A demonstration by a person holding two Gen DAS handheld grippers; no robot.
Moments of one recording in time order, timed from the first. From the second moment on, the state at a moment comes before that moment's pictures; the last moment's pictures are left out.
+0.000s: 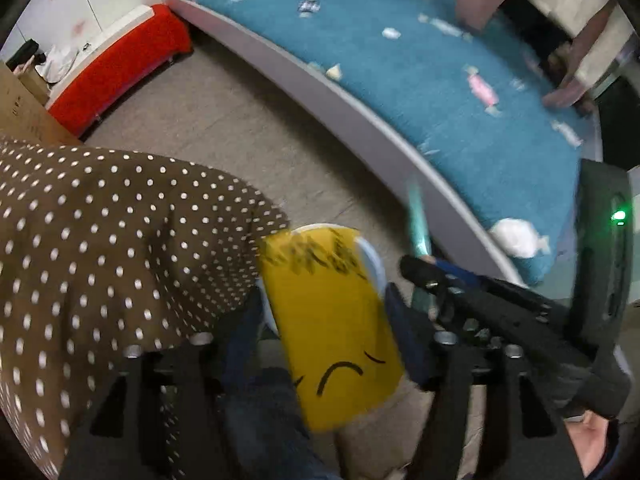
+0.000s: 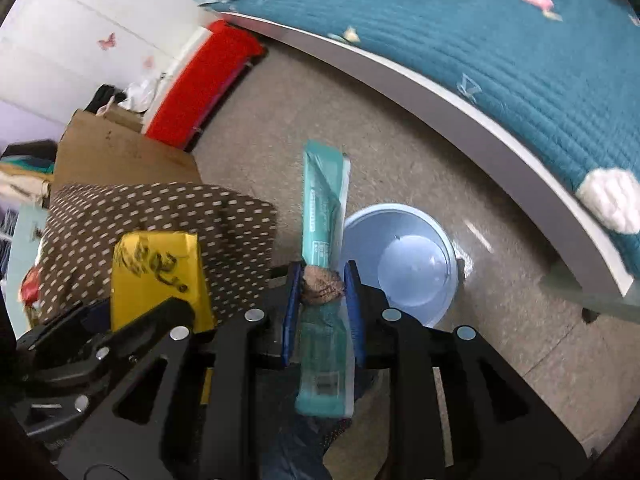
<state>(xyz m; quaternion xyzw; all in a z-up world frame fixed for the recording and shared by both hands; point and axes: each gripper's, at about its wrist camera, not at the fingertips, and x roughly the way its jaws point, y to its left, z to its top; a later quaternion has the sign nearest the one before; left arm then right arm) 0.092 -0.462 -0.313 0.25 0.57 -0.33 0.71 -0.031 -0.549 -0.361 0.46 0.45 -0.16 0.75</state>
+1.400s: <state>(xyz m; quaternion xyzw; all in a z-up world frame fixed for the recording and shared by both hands) 0.035 -0.203 -0.097 0.11 0.32 -0.29 0.89 -0.038 -0.357 -0.112 0.25 0.33 -0.13 0.90</state>
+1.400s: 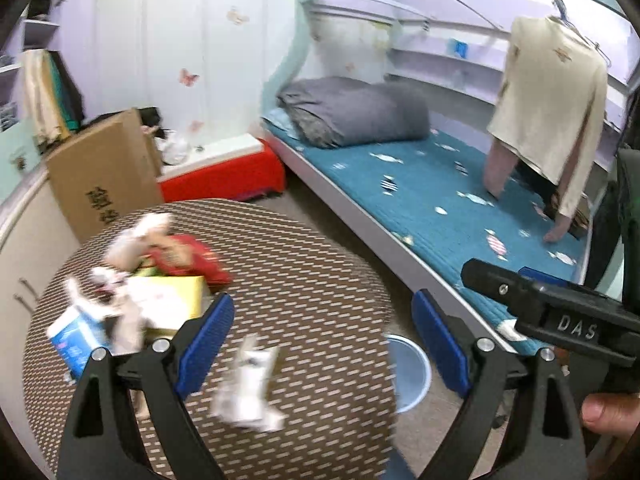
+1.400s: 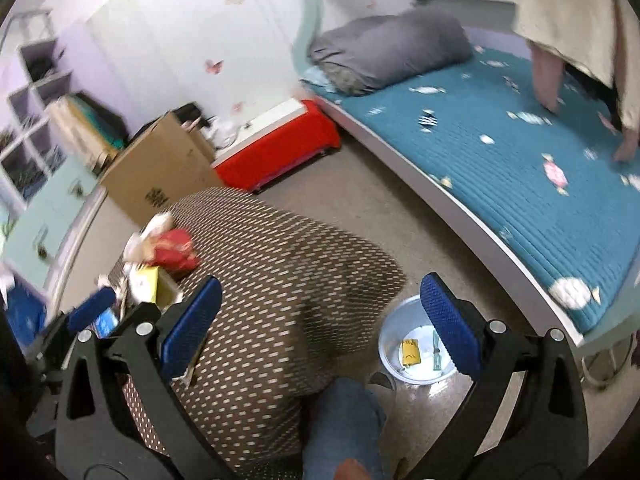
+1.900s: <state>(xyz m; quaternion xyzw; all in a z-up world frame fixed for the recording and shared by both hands) 0.063 -0.033 -0.109 0.04 0.34 -0.15 0.93 0.014 -0.232 -0.145 0.22 0.40 -0.05 0.89</state>
